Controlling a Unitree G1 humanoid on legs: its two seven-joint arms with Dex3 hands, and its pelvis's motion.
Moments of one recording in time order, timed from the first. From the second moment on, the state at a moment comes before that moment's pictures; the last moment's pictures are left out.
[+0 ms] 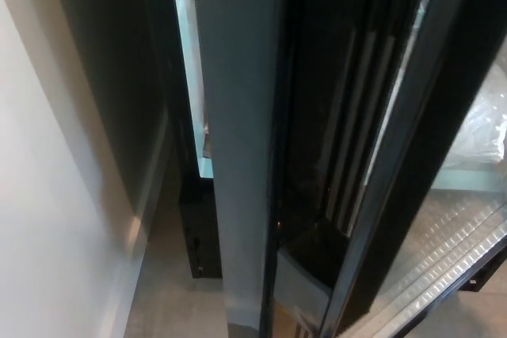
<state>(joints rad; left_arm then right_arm) 0.38 0.51 0.02 1.19 0.21 -0.35 0.00 0.25 -0.37 0.20 1.21 -0.31 -0.29 -0.12</state>
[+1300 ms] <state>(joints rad) 0.42 0.51 0.07 1.28 0.19 -0.55 0.06 0.49 -0.38 0.16 0.66 -0.39 -0.72 -0.43</state>
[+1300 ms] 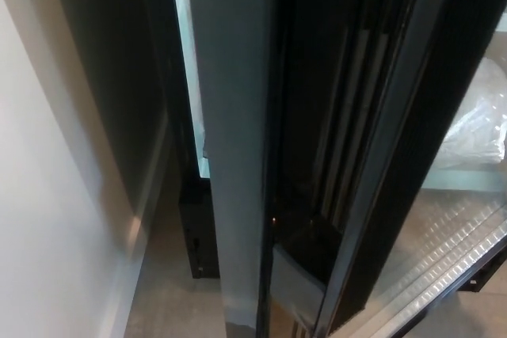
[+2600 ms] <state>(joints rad) 0.42 0.49 0.10 1.27 0.17 -0.58 0.03 0.44 -0.10 0.05 -0.80 -0.51 -0.75 -0.35</state>
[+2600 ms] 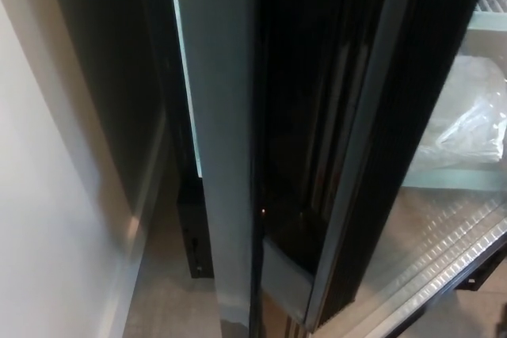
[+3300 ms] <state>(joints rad) 0.42 0.49 0.10 1.26 0.15 -0.59 0.01 -0.16 -0.10 0.15 -0.28 -0.72 -0.58 -0.24</state>
